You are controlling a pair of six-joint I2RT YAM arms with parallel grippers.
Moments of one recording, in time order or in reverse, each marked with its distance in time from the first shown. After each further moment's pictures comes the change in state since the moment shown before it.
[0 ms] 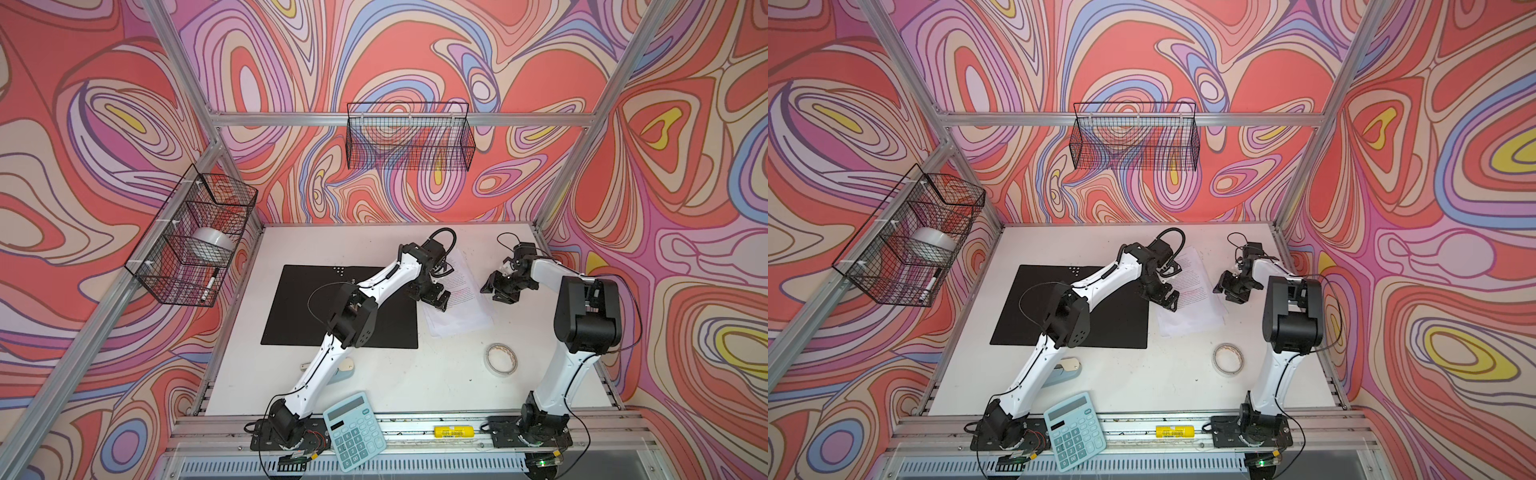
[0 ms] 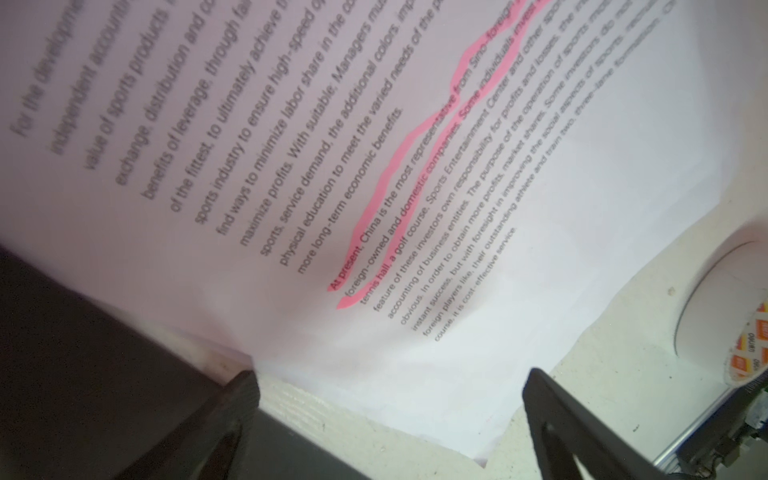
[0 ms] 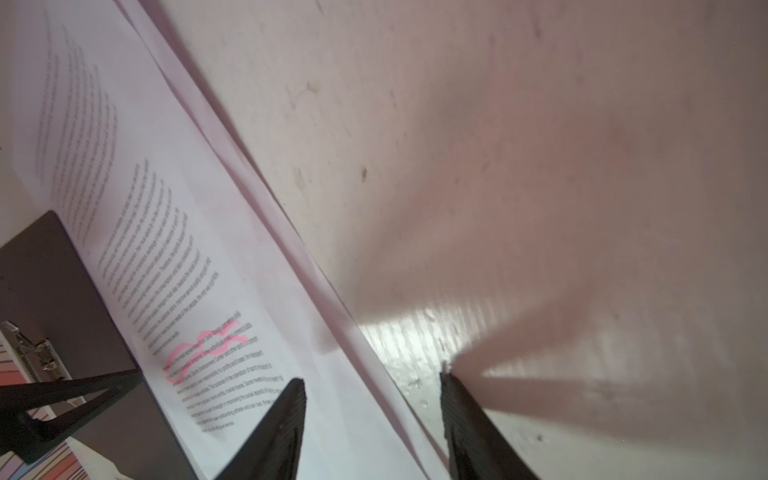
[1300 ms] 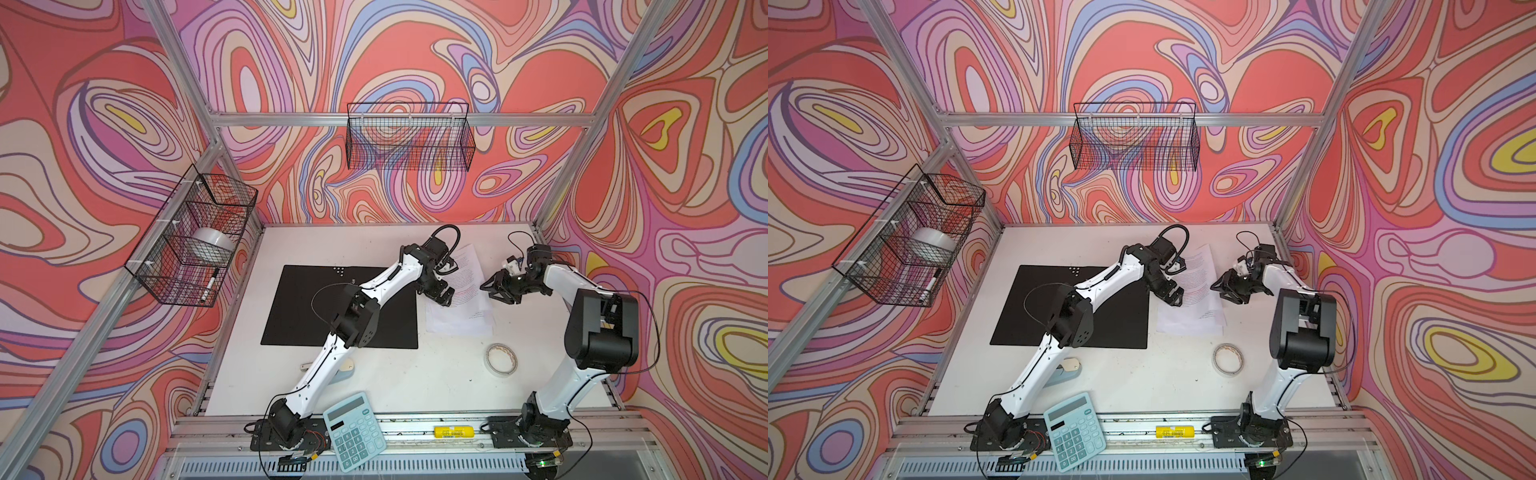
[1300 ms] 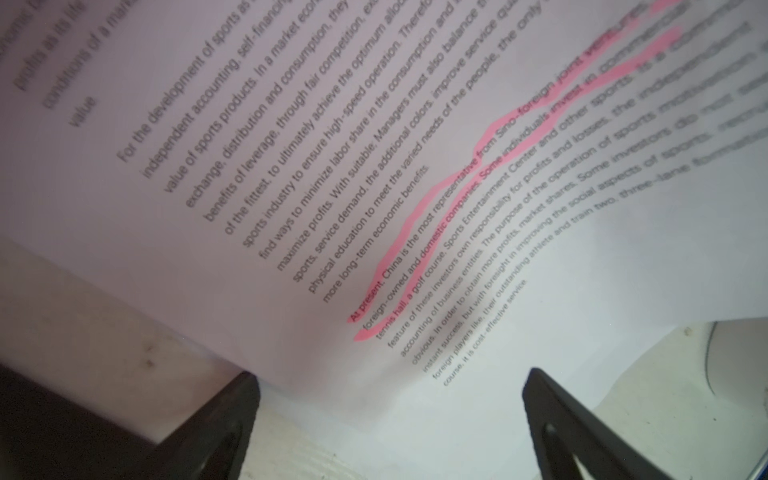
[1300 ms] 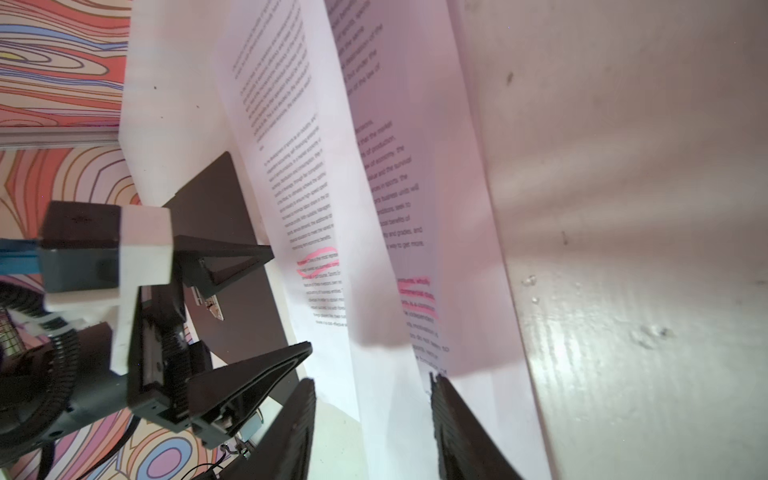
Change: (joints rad) left arm 0.000 0.055 0.067 0.107 -0.006 0.095; right arm -0.044 -0.162 -0.098 -0.027 -0.280 -0.003
